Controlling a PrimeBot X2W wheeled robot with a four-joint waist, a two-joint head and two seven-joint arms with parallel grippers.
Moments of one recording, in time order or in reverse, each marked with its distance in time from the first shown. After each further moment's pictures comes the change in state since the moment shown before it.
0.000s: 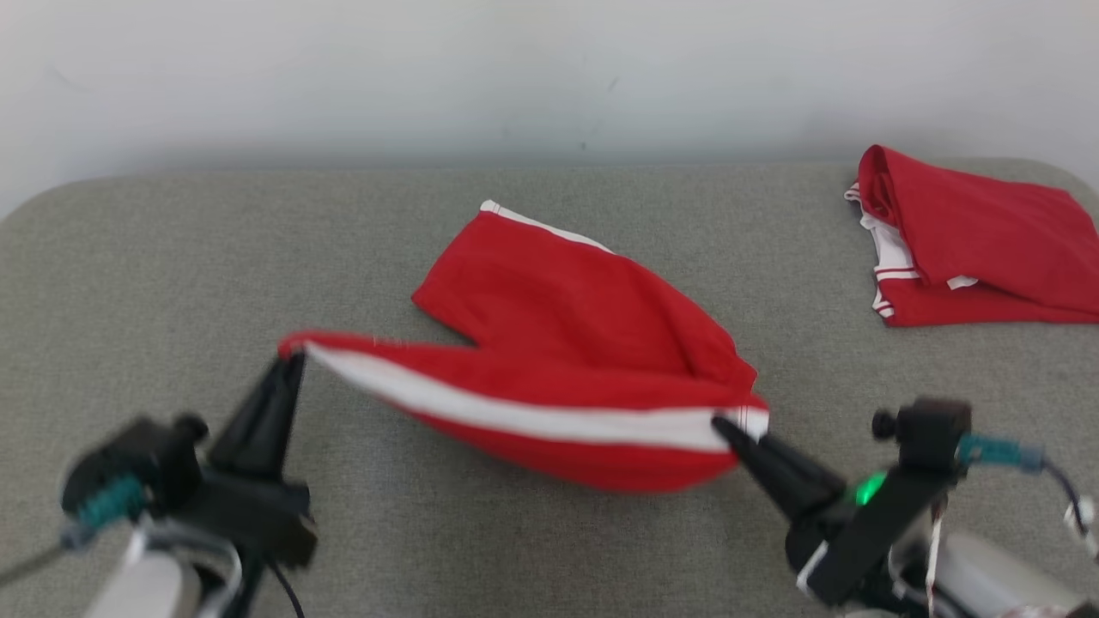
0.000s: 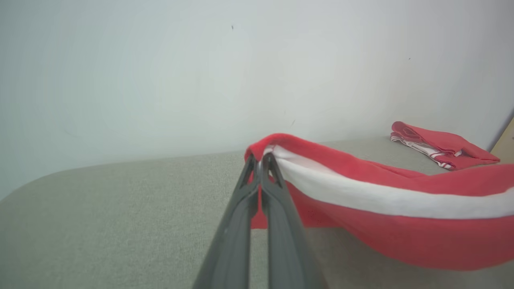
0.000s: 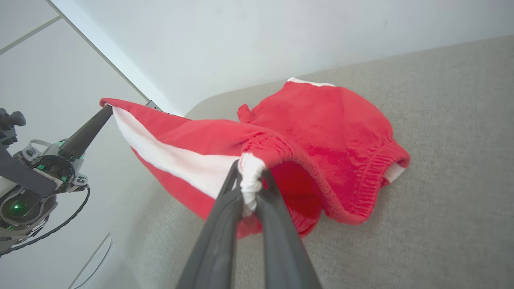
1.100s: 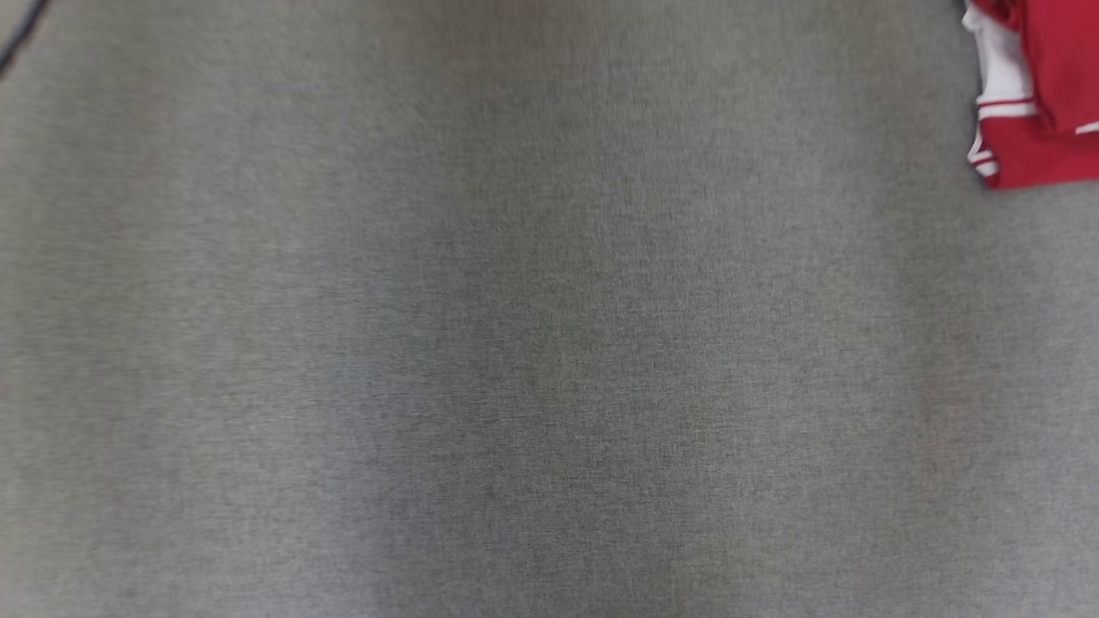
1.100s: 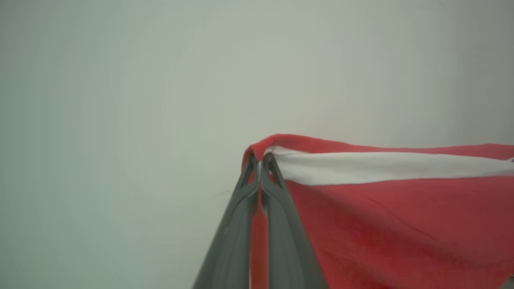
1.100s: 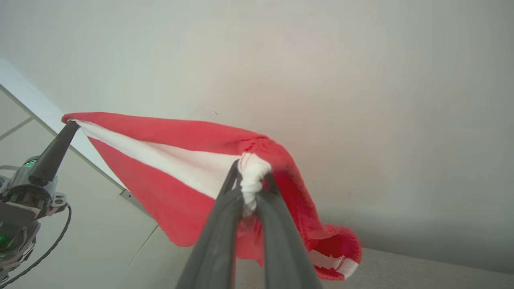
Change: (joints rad) left arm -1.436 0.142 -0.469 0.501 -0.330 -0.003 0.084; right arm -1.160 0.119 -0.183 0.430 0.192 0.000 0.461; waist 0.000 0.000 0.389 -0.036
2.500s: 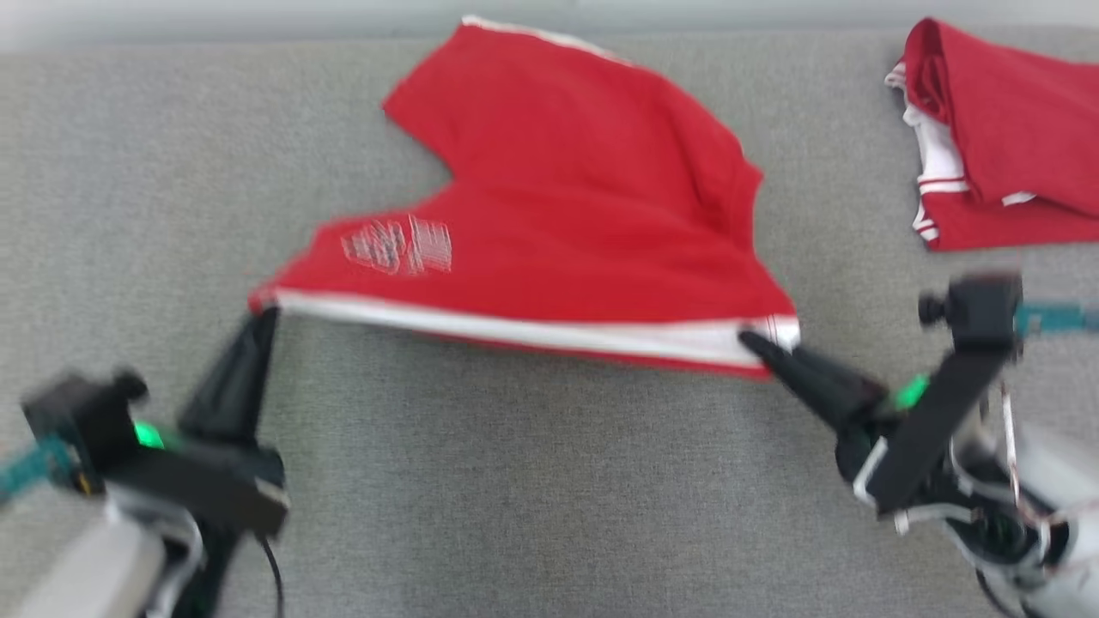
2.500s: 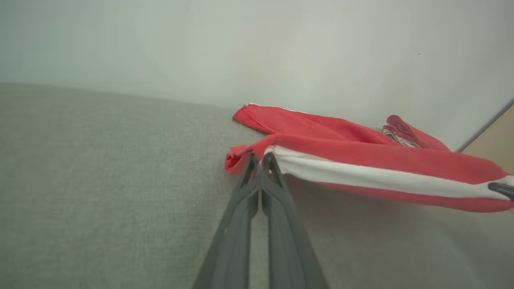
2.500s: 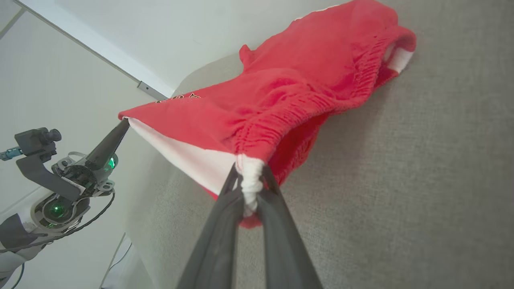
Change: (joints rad) left arm 1.229 0.103 0.184 -0.527 -0.141 0.089 -0.175; right arm 0.855 -0.312 0.309 -0.507 0.114 0.000 -0.324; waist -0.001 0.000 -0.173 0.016
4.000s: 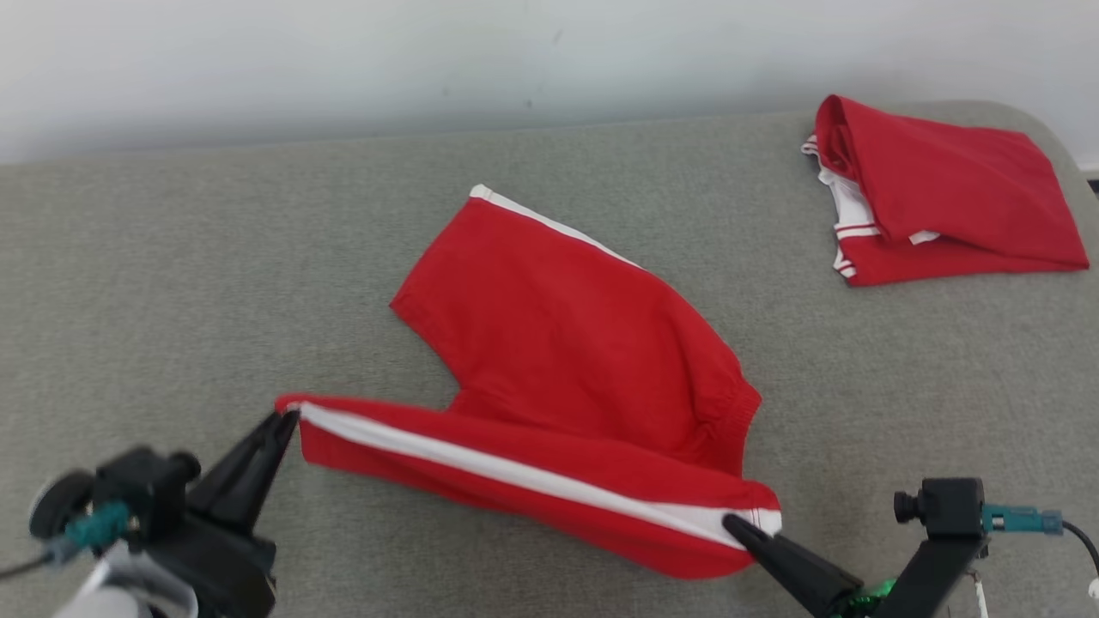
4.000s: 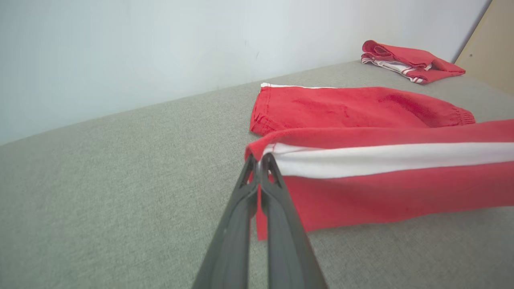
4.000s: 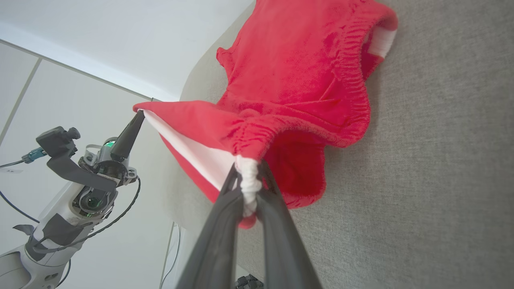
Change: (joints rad) left arm 0.205 0.005 0.082 -0.009 0.341 -0.089 0.123; right arm 0.358 -0.002 0.064 -0.093 0.116 0.000 -0.163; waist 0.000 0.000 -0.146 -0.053
